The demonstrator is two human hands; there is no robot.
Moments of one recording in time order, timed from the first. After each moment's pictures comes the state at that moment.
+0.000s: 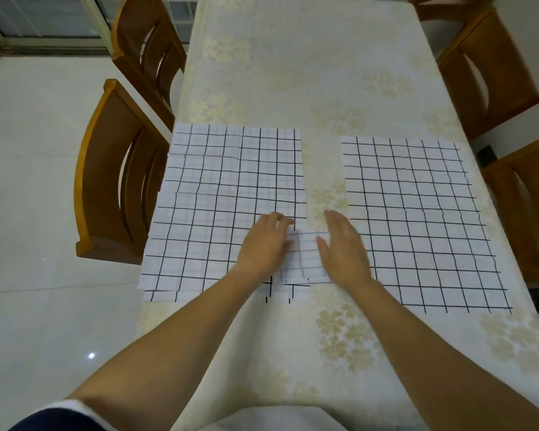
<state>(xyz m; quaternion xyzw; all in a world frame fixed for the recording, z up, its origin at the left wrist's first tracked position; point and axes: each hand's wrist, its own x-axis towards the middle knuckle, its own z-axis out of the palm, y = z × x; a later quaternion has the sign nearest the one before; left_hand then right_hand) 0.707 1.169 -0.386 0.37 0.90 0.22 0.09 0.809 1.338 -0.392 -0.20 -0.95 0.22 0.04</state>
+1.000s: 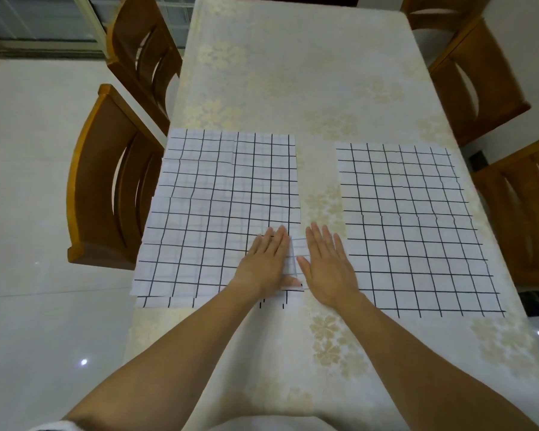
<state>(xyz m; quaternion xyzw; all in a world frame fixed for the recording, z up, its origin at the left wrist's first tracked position) 0.725 1.168 -0.399 0.41 0.87 0.04 0.27 0.818 1.323 -0.408 -0.12 -0.99 0.07 -0.10</state>
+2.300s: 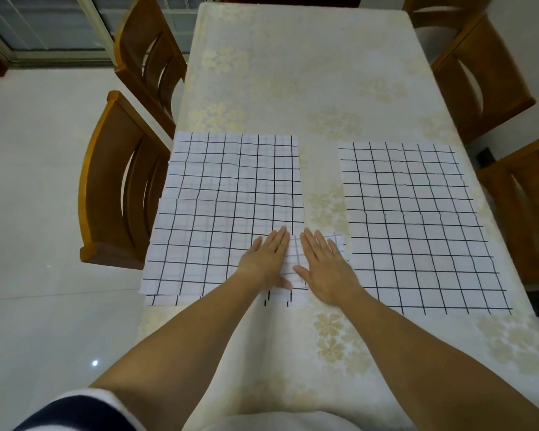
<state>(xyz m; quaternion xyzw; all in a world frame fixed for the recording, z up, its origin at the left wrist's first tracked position) 0.713 1.167 -0.395 0.42 0.86 -0.03 0.30 0.820 1.328 -0.424 -0.06 -0.98 0.08 -0.17</state>
